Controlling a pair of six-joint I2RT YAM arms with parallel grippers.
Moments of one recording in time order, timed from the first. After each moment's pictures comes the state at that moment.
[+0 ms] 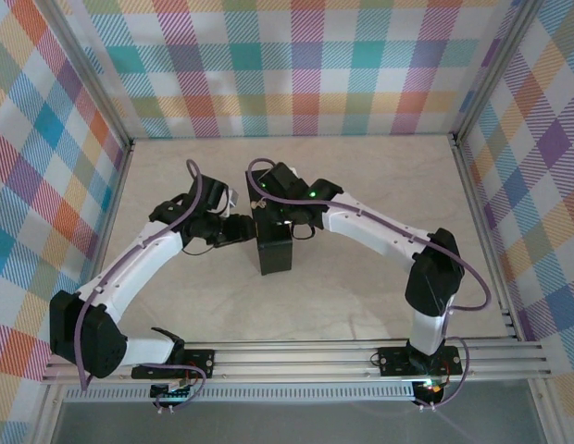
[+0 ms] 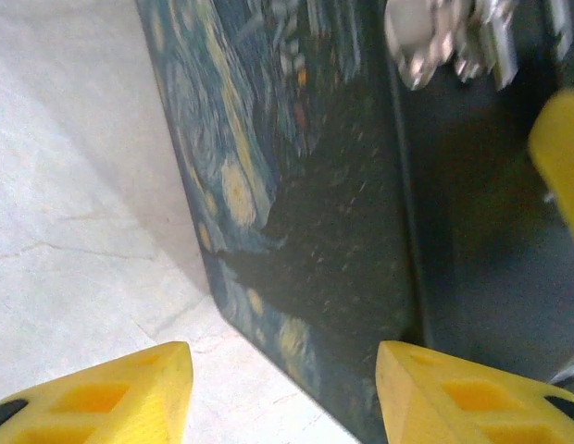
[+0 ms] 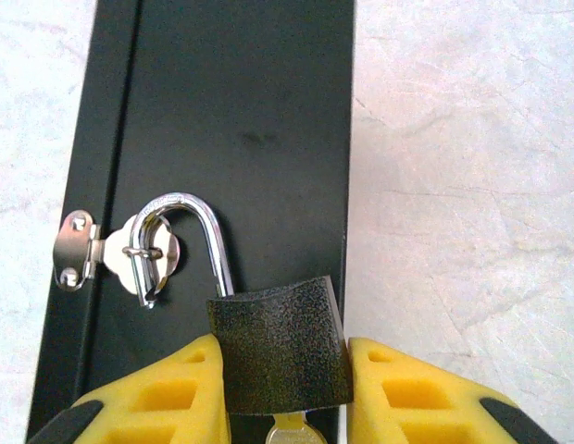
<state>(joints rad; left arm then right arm) -0.44 1.32 1.11 -0.83 0.27 -0.55 0.89 1.83 1.69 -0.80 0.27 0.58</state>
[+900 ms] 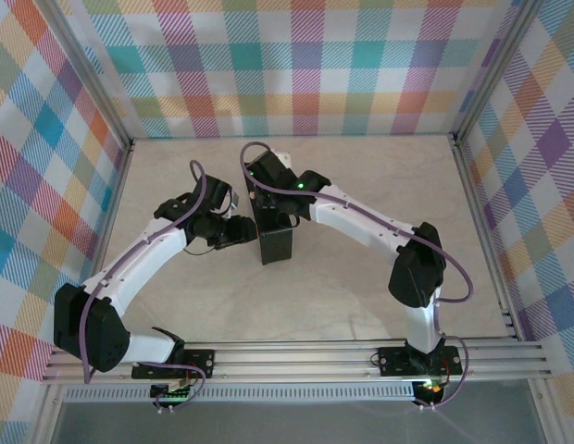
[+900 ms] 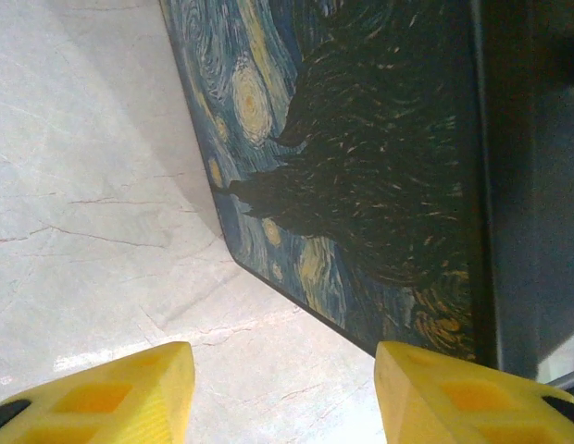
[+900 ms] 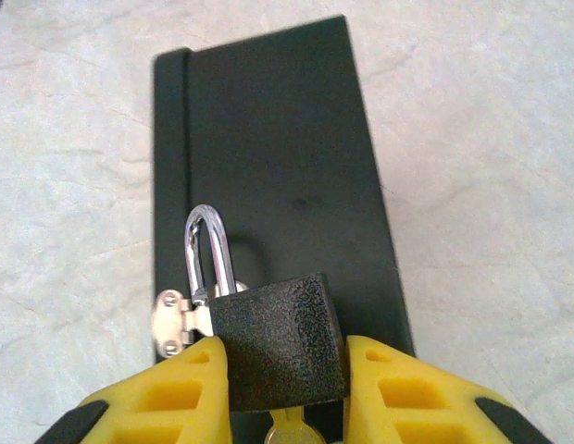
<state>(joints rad) -0.42 1.34 1.13 -0.85 0.26 -0.57 0.91 1.94 1.86 -0.76 0.35 0.68</state>
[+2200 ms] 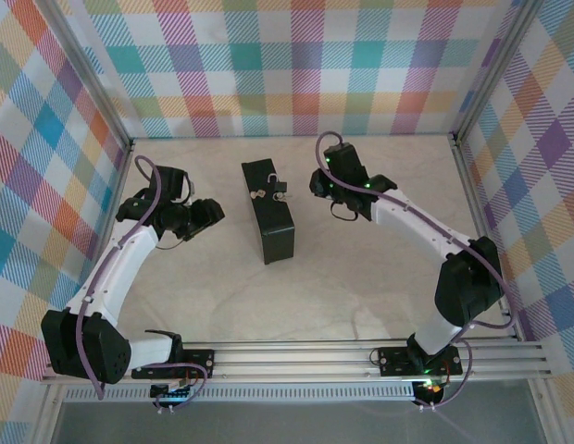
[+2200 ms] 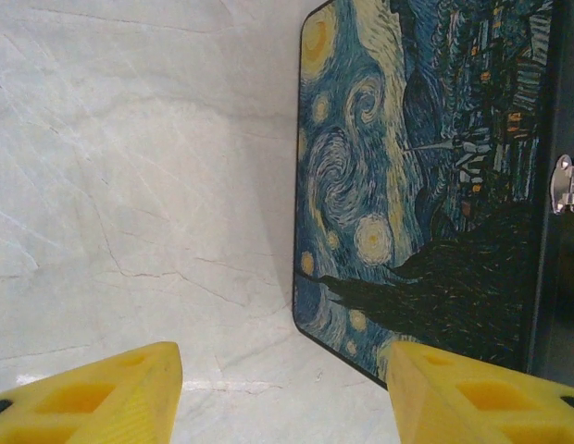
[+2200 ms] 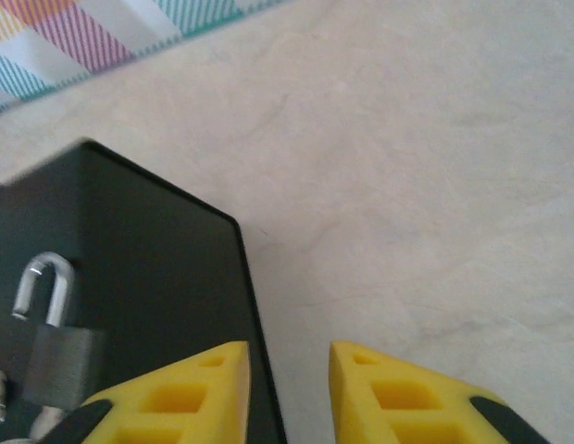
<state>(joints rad) -0.15 1.26 1.15 -0.89 0.25 -0.63 0.58 1.63 1.36 -0.46 0.09 0.64</state>
